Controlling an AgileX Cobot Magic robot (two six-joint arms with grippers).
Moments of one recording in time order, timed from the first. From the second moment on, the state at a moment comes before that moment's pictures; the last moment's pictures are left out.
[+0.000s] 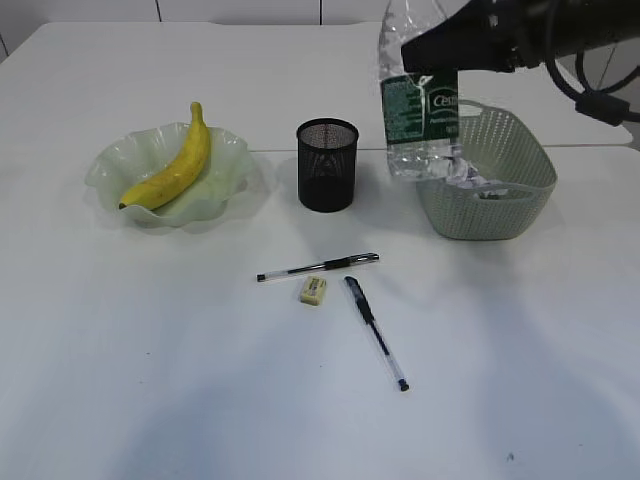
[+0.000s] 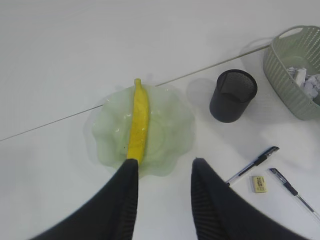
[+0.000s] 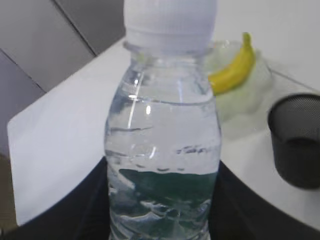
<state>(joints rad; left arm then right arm) -0.20 1.61 -2.10 -0.08 1.27 0.08 0.00 1.80 -1.49 1.22 1.10 -1.24</state>
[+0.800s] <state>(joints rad) -0.20 1.61 -2.10 -0.09 1.27 0.12 0.00 1.79 -1.49 1.52 1.18 -1.60</state>
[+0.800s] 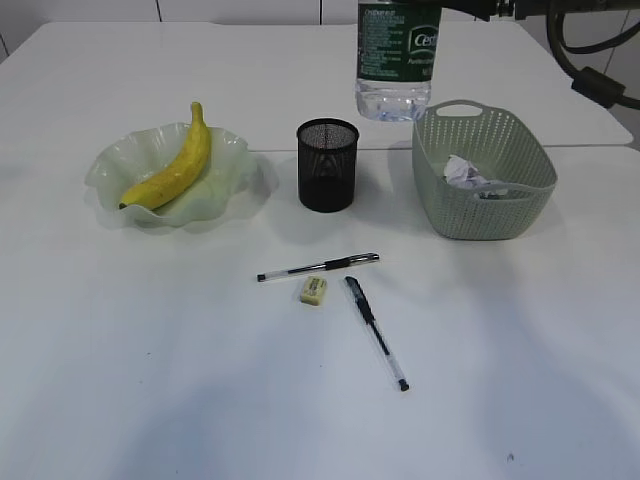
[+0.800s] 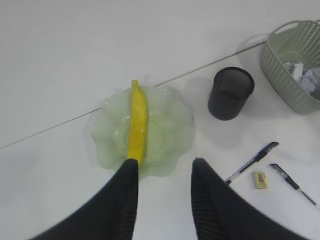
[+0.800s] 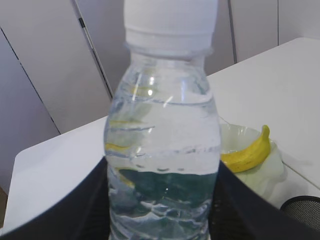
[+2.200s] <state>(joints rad) -0.05 1.60 -1.05 -1.41 0.72 1.58 0.00 1.79 -1.49 1.48 1.18 -1.61</state>
